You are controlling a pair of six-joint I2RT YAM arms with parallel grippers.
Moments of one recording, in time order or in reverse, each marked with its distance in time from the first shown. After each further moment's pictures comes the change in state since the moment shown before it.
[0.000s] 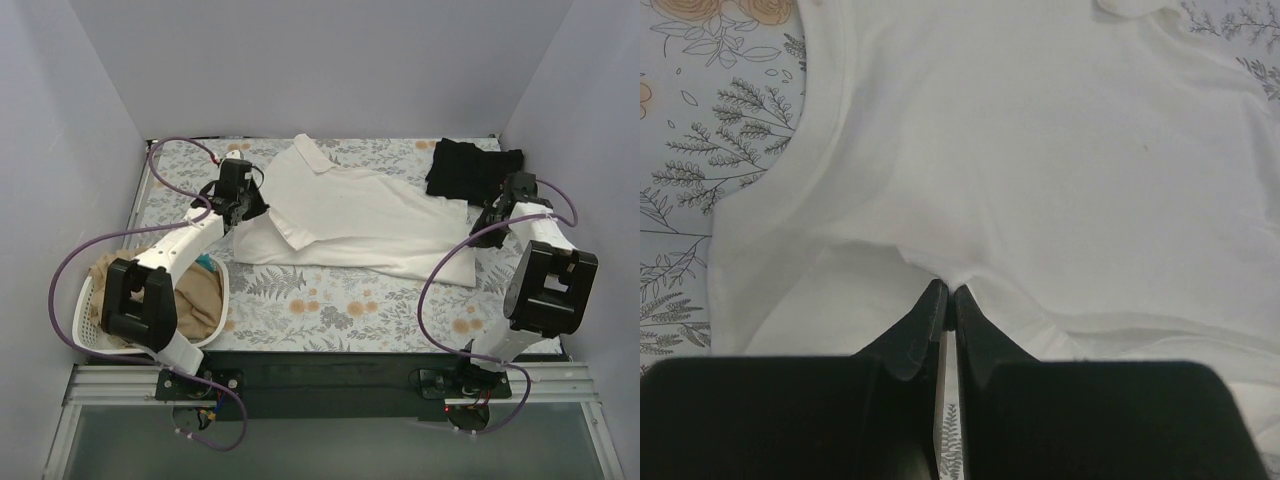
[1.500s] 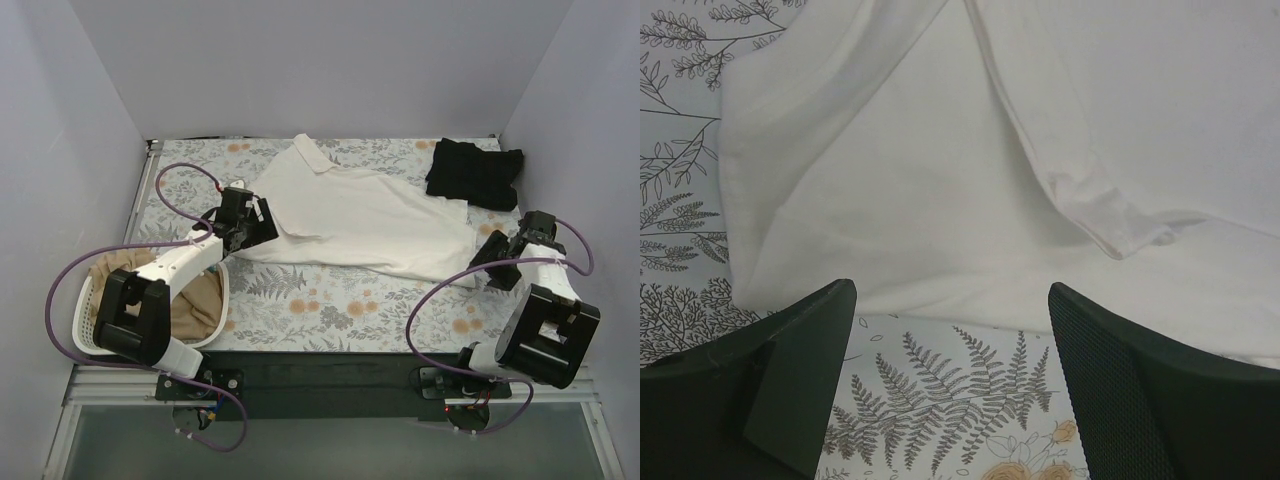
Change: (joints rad) left arm -0.019 -0.077 -0.239 0.043 0.027 0.031; right arm -0.154 -0.291 -0.331 0.038 -0.026 -0.016
